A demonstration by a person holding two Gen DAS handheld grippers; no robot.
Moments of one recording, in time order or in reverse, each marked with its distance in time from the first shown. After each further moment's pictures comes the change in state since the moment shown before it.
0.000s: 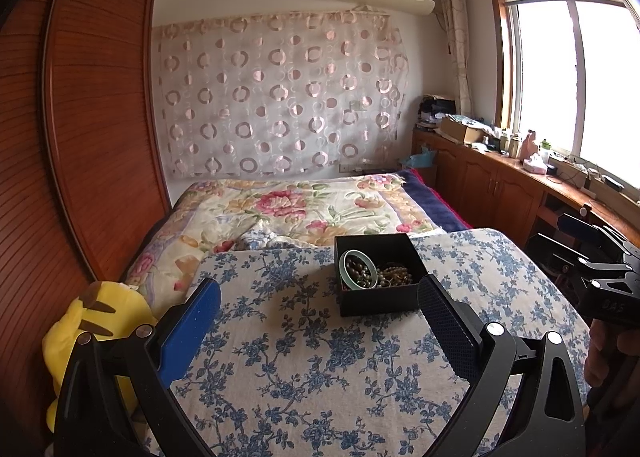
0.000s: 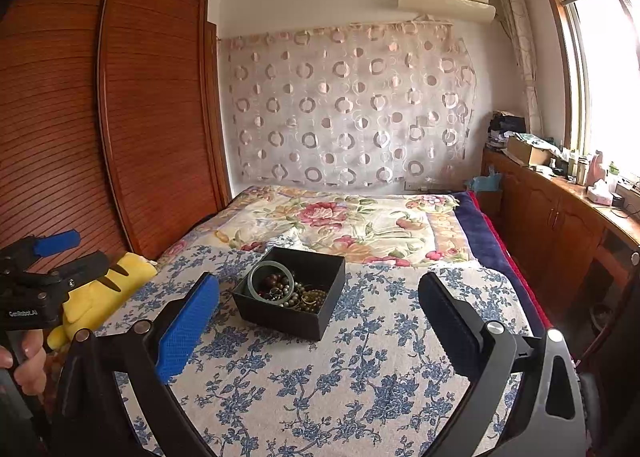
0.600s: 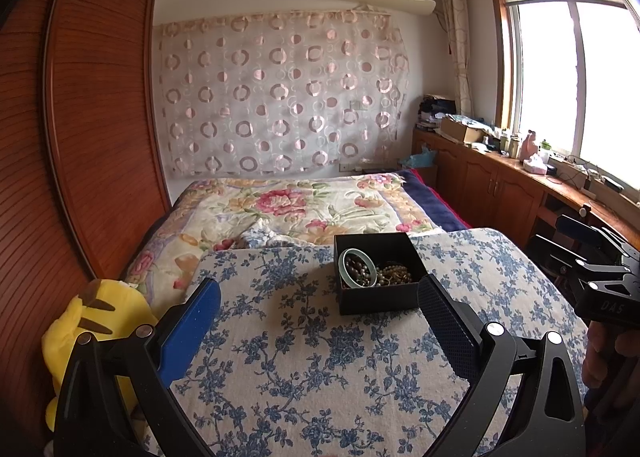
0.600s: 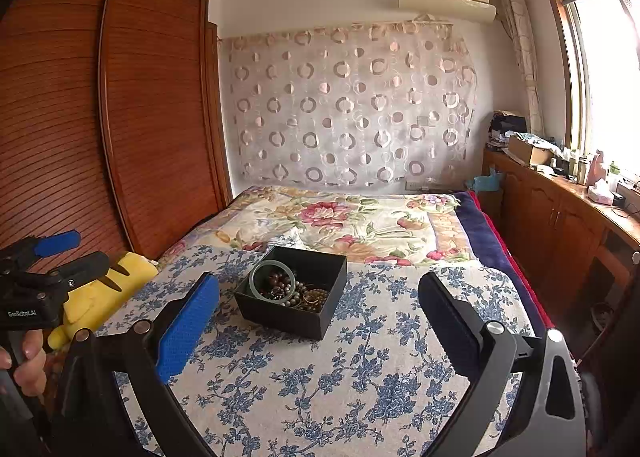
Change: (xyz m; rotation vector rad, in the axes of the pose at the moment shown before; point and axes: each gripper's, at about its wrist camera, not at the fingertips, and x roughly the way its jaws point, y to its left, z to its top) left arm 0.003 0.002 0.000 -0.005 0.002 -0.003; right arm 0.000 0.000 0.000 0.002 0.001 0.000
